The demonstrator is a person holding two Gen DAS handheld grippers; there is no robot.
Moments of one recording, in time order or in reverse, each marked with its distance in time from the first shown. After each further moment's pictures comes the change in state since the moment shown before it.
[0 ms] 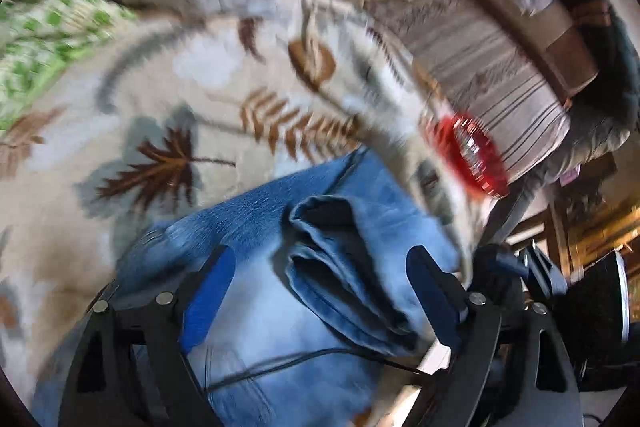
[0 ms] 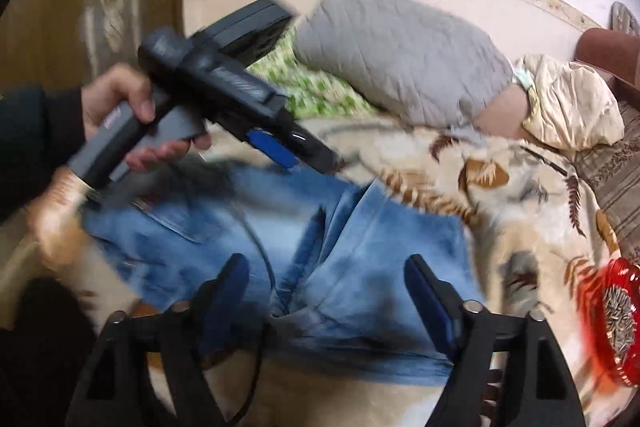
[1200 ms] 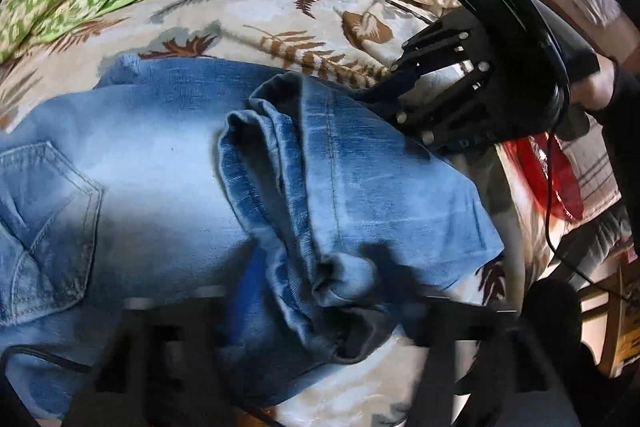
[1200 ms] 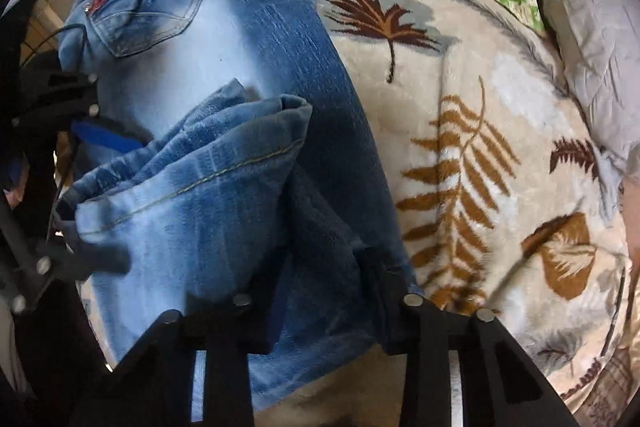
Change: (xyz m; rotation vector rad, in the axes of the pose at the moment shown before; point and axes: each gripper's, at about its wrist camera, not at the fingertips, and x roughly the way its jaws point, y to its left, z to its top) left arm 0.095 -0.075 -0.094 -0.223 -0.131 0.299; right arm 0.194 -0.077 0.047 -0.697 0.723 0.373
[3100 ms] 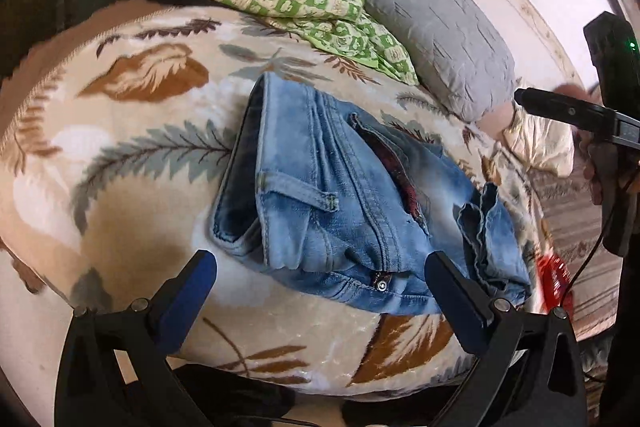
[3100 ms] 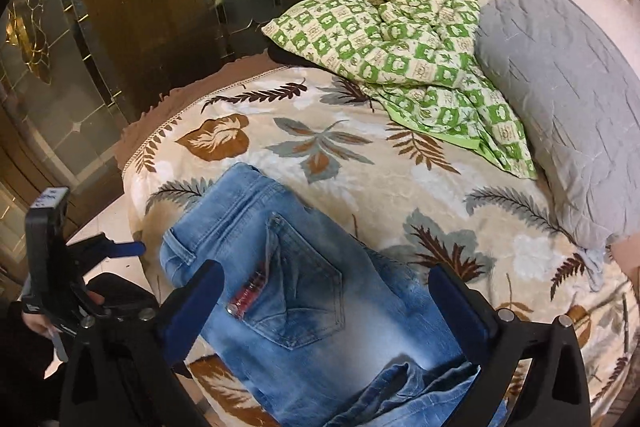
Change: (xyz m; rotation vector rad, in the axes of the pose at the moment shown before) left arm -0.177 0.189 -0.120 -0.508 -0.329 0.151; right arm -0.123 0.119 0.170 0.213 -0.400 -0.007
